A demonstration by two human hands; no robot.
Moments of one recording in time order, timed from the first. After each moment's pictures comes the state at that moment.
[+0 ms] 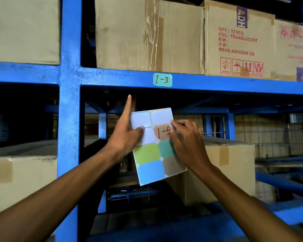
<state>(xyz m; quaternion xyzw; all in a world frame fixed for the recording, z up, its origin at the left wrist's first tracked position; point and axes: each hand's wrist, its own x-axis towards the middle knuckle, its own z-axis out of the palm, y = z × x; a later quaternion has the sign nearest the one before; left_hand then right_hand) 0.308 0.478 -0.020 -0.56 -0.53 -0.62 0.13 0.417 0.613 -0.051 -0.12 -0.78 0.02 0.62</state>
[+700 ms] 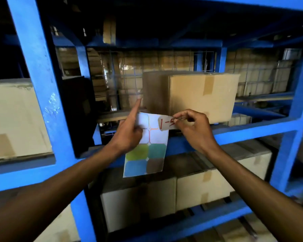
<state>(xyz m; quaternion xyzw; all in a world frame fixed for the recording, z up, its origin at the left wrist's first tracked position) 0.330 0.487 -0.191 -0.55 -0.70 -0.46 0.07 0.482 0.611 -0.198 -0.15 -0.76 0.34 0.53</state>
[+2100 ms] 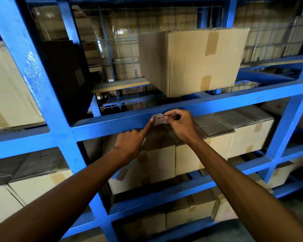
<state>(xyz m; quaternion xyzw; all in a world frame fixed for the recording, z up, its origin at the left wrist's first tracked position) 0.326 0.500 -0.317 -0.55 -0.81 0.00 0.21 0.446 0.638 -0.307 -0.24 -0.76 0.42 0.44</state>
